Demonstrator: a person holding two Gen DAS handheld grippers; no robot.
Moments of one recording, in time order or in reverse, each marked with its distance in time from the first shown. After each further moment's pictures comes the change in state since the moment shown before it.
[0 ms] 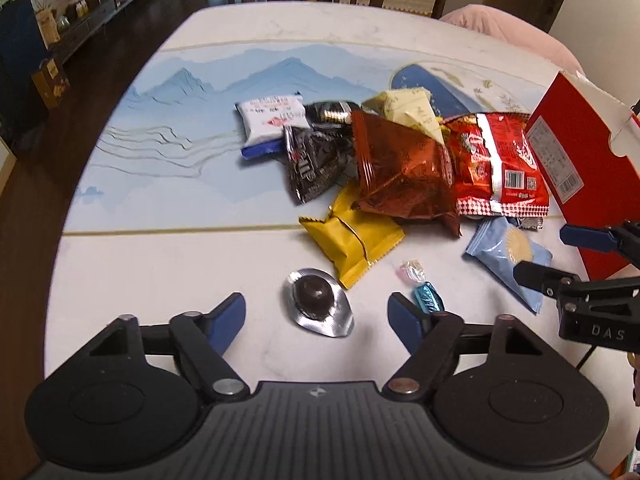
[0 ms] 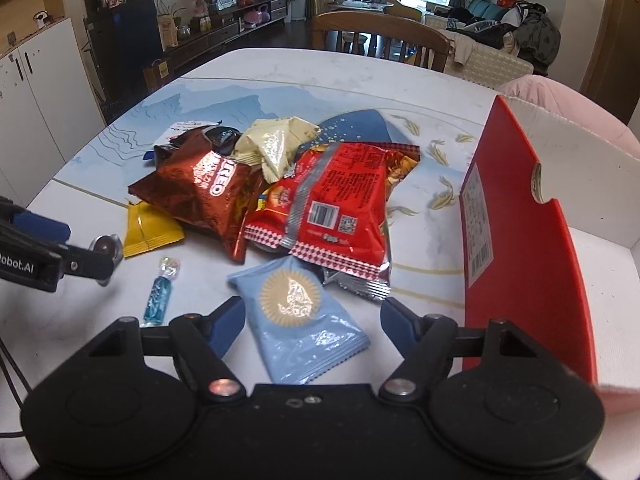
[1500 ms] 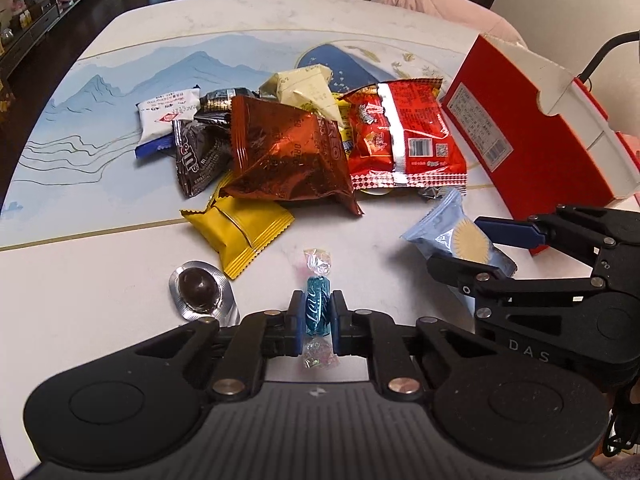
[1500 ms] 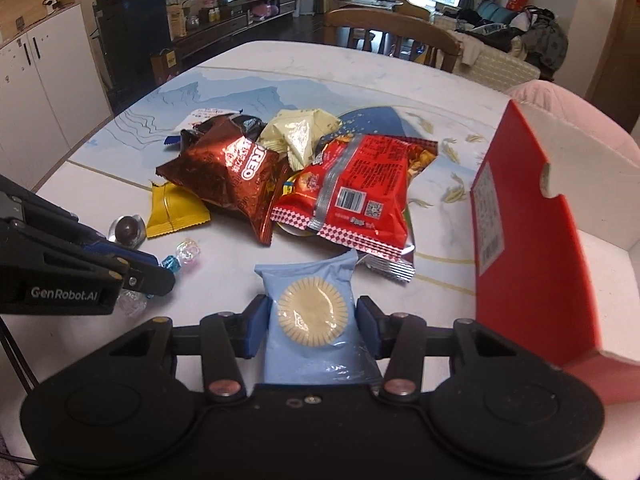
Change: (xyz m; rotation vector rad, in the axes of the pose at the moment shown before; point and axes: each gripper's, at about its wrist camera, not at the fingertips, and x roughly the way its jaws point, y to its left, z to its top) left arm -0.001 -0.044 -0.002 0.096 0.018 -0.141; right arm -0.015 0.018 -0.015 -0.036 0.030 -0.009
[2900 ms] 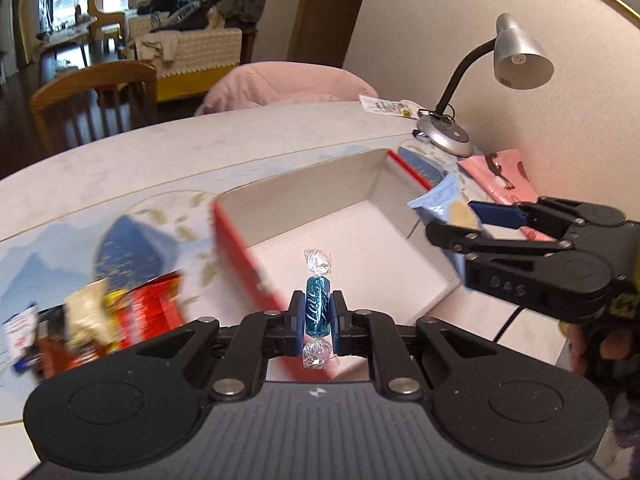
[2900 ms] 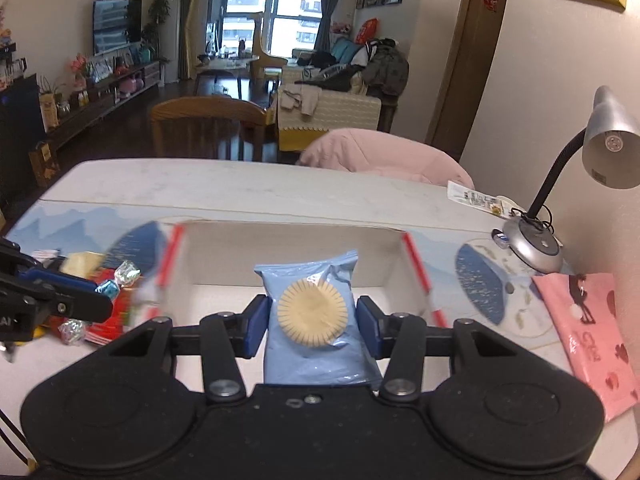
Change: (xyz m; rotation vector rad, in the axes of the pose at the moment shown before) left arm -0.062 -0.203 0.116 0.237 -0.149 -0.228; right arm -0.137 -0.200 0.025 0.213 -0.157 -0.322
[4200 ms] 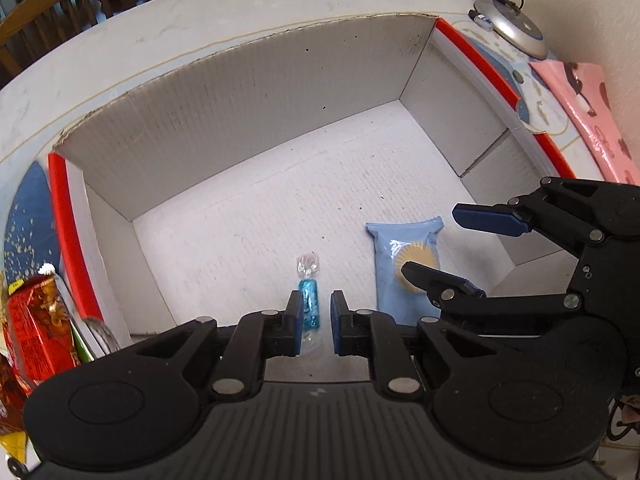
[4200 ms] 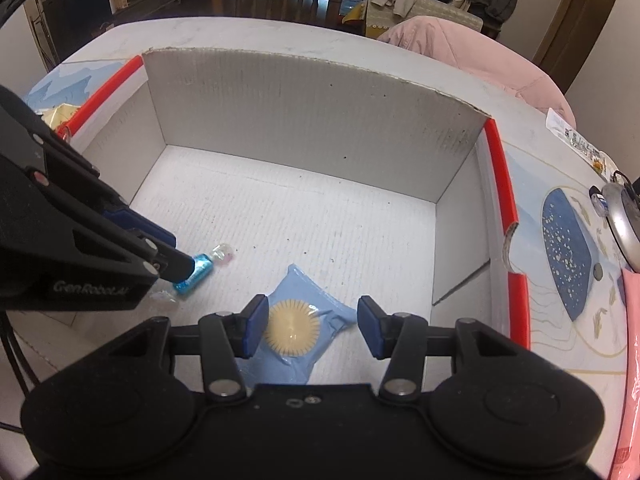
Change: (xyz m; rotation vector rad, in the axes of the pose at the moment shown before) left arm 0.189 -0.029 0.019 -0.038 0.383 0.133; right arm 0.129 -0.029 -0.046 -0.217 0.300 0.222
